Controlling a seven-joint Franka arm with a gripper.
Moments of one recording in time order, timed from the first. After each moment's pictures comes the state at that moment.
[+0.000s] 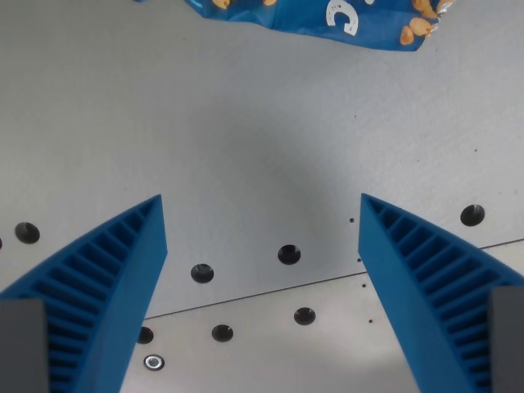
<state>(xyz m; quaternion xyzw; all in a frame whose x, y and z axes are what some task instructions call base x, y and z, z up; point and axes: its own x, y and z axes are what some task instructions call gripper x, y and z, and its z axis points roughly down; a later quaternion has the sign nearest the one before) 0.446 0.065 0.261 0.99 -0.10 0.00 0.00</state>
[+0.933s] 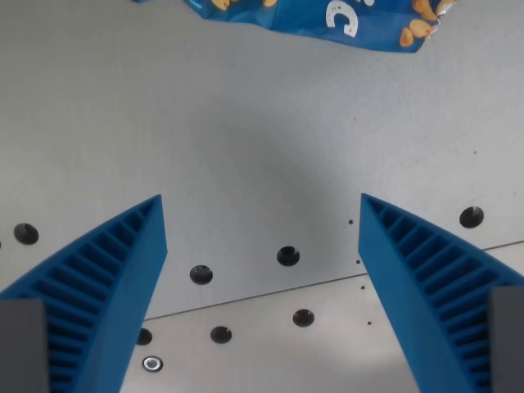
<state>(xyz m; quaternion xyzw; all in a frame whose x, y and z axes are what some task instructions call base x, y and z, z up) 0.447 0.064 0.260 0.99 -0.10 0.00 0.00</state>
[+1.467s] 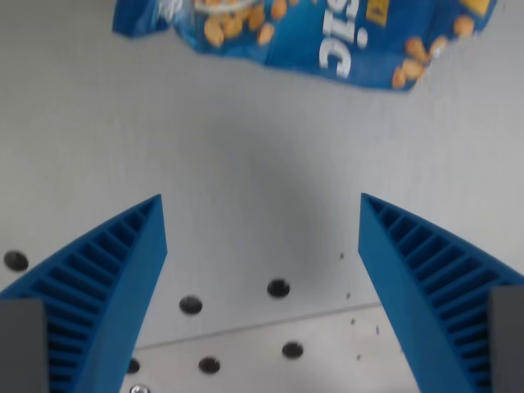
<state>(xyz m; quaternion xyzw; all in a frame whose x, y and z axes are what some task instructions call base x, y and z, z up) 0.468 0.052 0.250 1.00 -0.09 0.01 0.00</state>
